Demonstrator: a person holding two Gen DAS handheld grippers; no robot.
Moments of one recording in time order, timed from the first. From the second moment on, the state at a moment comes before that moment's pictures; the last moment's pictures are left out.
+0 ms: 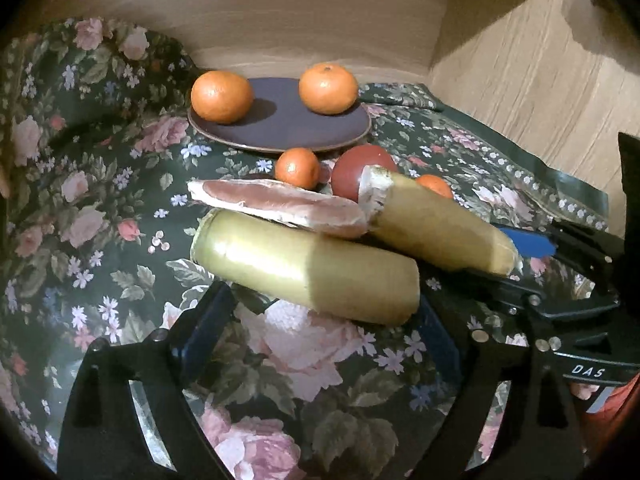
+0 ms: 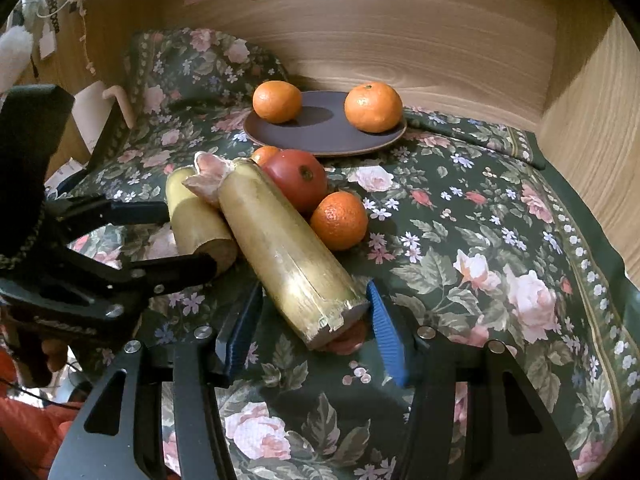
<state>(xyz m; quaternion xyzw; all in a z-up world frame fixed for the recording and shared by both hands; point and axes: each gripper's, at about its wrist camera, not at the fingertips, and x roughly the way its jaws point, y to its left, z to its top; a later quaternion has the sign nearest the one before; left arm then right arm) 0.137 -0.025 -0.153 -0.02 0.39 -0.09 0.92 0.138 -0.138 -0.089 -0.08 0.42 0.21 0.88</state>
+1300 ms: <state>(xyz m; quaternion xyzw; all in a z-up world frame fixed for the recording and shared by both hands) 0.183 0.057 -0.141 -0.03 0.44 -0.05 0.90 0.147 -0.121 -0.087 -0.08 0.44 0.23 0.86</state>
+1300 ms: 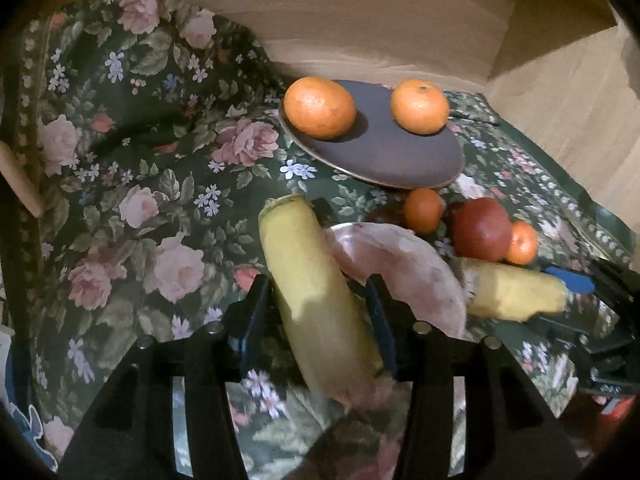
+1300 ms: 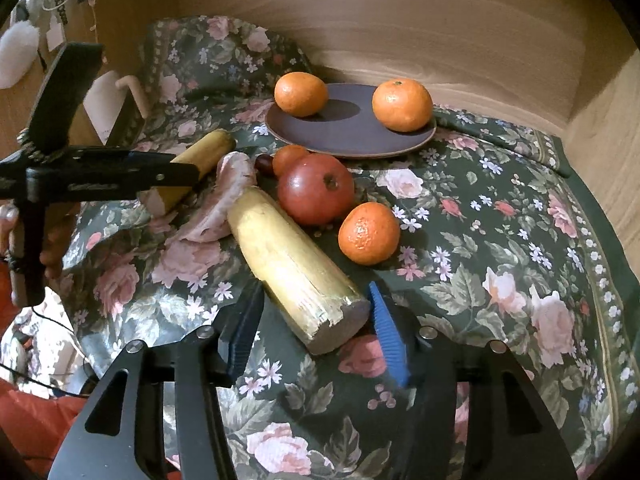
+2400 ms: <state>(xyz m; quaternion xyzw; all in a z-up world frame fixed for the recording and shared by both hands) 0.150 0.075 -0.139 -0.01 0.46 -0.10 0.88 0.168 -0.080 -0.088 -0.17 0.45 0.27 0.83</state>
